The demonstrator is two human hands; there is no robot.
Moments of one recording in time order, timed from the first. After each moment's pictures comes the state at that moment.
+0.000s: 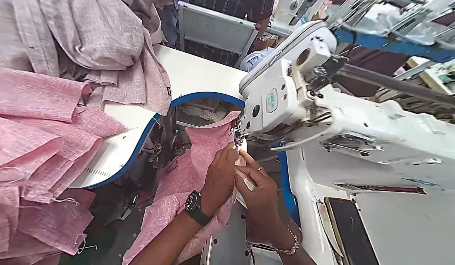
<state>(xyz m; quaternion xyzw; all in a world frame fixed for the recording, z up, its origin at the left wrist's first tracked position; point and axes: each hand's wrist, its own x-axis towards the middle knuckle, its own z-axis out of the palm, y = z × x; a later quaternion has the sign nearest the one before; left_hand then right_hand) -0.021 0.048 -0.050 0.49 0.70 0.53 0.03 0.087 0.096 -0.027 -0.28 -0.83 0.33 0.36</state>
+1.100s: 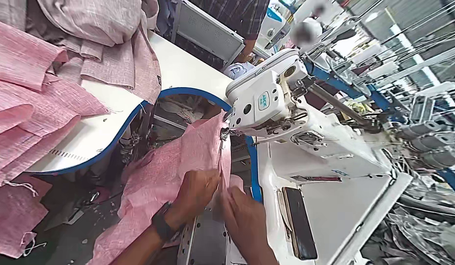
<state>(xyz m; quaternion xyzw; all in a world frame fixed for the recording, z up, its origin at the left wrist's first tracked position) -0.016 -0.016 -0.043 0.46 0.63 0.57 0.27 0.118 0.030 0.019 -0.31 -0.93 0.01 0.20</state>
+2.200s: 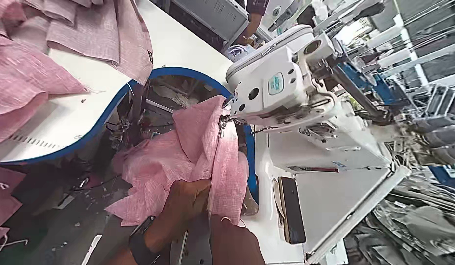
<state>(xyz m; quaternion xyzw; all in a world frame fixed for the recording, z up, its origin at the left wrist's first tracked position) 0.008 -0.049 -0.067 0.47 0.62 0.59 0.22 0.125 -0.034 0.060 -0.32 -0.94 0.00 -0.16</state>
